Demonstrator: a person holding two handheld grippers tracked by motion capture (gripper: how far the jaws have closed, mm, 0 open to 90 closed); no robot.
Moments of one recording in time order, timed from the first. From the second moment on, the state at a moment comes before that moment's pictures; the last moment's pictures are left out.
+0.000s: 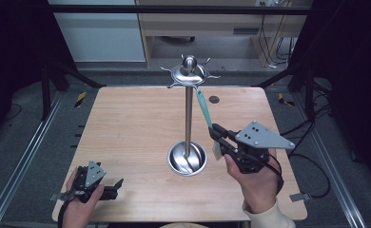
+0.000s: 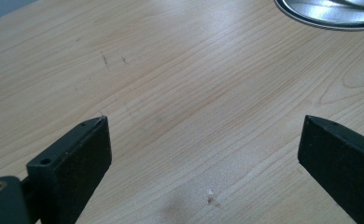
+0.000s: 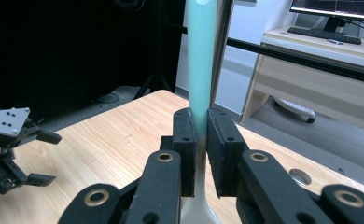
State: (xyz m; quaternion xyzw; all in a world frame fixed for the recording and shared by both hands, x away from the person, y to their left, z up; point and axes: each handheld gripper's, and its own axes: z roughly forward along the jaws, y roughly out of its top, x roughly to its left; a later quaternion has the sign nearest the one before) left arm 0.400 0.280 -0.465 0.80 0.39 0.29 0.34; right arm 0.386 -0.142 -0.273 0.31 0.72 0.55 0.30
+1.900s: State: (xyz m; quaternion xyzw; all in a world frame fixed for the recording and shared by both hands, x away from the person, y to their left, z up) left arm 0.400 0.278 -0.466 0.81 0.39 0.29 0.34; right arm 0.404 -0.123 -0.290 0.32 0.70 0.57 0.30
